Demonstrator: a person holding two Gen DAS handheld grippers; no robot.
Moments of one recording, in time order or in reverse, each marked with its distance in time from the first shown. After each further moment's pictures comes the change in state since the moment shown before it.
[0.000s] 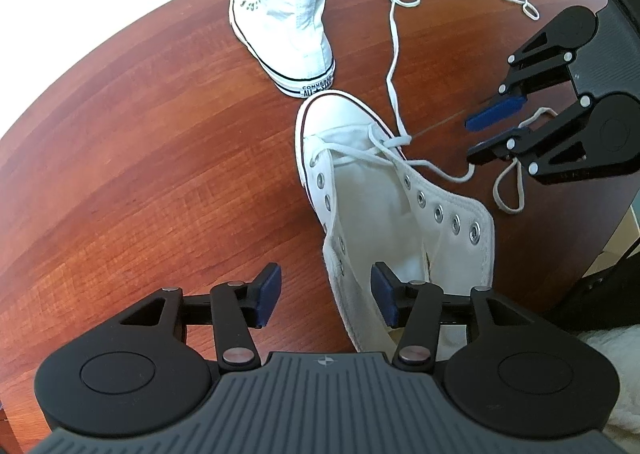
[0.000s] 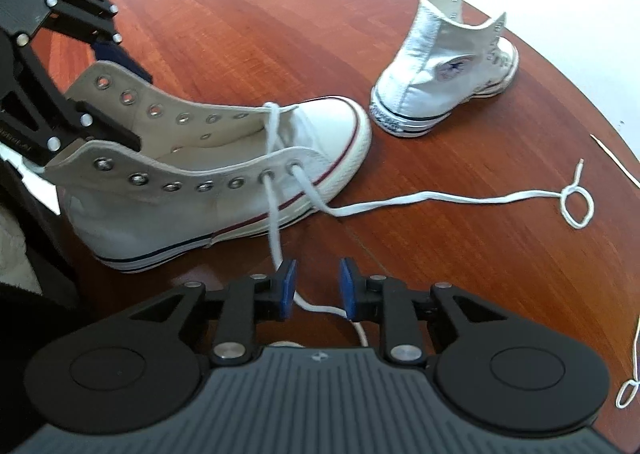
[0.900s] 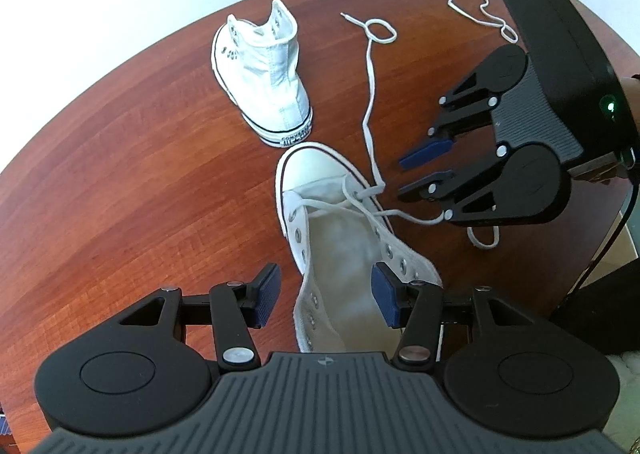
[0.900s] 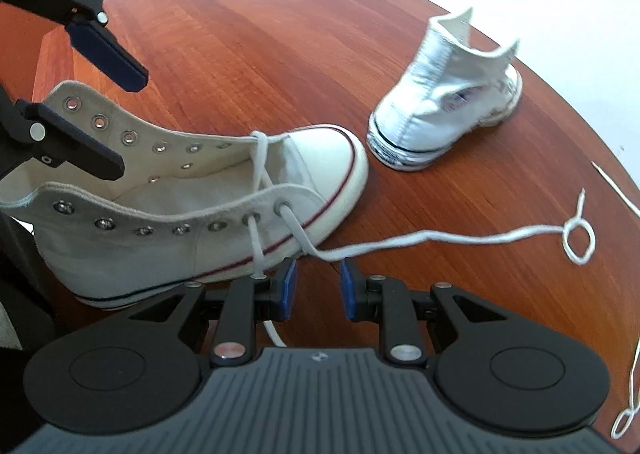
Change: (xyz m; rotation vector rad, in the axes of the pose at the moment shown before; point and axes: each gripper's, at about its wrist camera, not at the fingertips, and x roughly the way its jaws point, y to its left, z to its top) left arm -0.015 -0.010 0.016 0.038 -0.060 -0.012; right arm 0.023 0.005 0.020 -0.055 -0.058 -0.017
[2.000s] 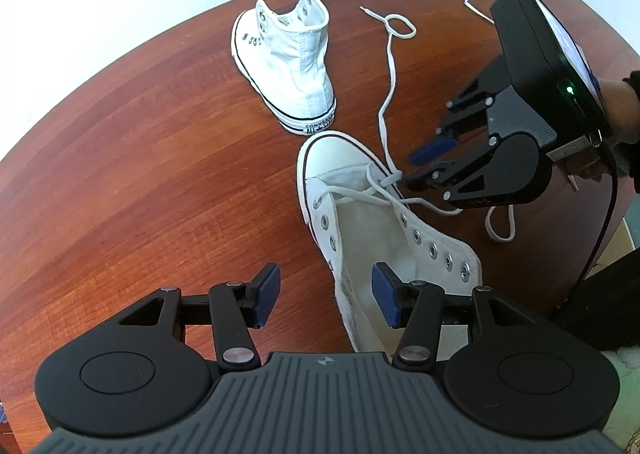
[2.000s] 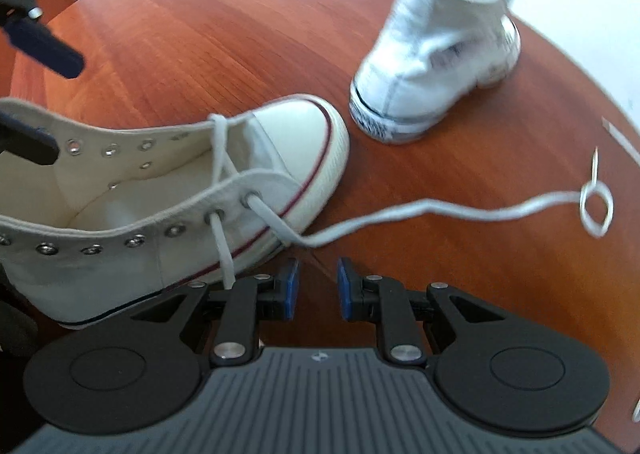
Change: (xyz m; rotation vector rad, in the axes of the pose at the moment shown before) left arm -0.004 0.021 -0.008 -0.033 0.011 -0.004; right arm 0.029 -0.024 -0.001 0.154 0.098 0.006
